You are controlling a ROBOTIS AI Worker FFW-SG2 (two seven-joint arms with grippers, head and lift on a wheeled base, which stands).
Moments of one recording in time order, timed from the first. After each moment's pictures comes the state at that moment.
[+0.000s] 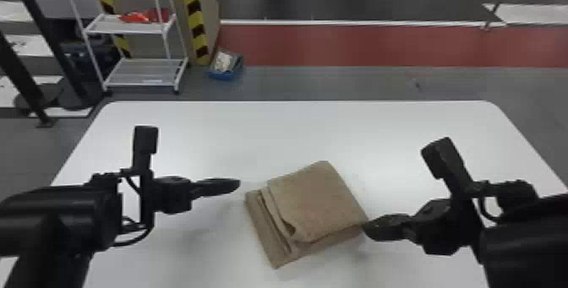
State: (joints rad) left arm -0.15 0.17 0.08 -1.58 0.10 0.92 -0.92; right arm 0.03 -0.19 0.10 -2.06 0.57 1.19 1.28
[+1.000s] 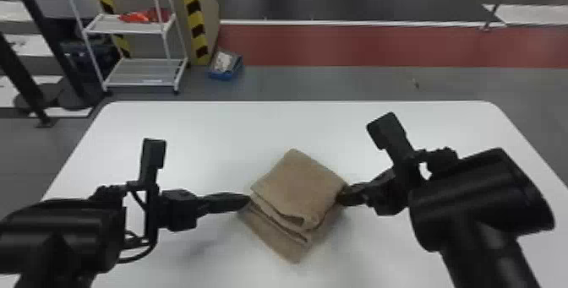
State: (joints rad) left arm -0.08 0.17 0.05 -1.65 0.07 0.91 -0.98; right arm -0.18 -0.06 0.20 -1.80 0.63 1.14 1.08
